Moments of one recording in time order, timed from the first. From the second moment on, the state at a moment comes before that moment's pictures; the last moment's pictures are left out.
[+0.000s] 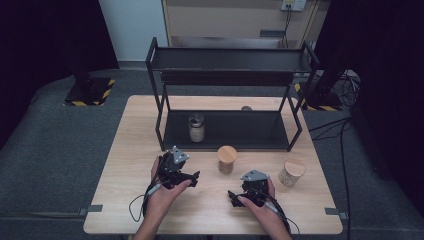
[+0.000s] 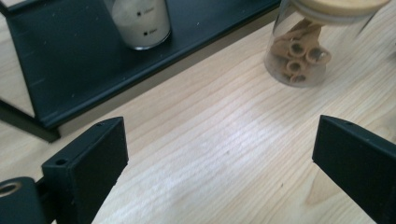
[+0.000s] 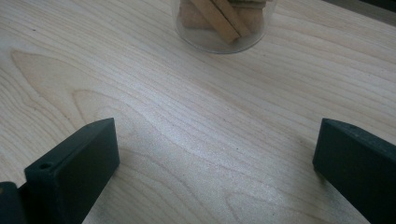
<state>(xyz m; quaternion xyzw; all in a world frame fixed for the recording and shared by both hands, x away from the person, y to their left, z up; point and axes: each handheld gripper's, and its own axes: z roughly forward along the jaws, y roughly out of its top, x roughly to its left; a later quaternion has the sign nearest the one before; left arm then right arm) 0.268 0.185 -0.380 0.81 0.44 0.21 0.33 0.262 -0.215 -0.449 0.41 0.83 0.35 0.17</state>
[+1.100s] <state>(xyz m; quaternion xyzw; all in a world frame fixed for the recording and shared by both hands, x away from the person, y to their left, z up) 0.240 0.275 -0.436 0.77 0.52 0.18 0.33 0.256 -0.213 -0.449 0.42 0.82 0.35 0.17</state>
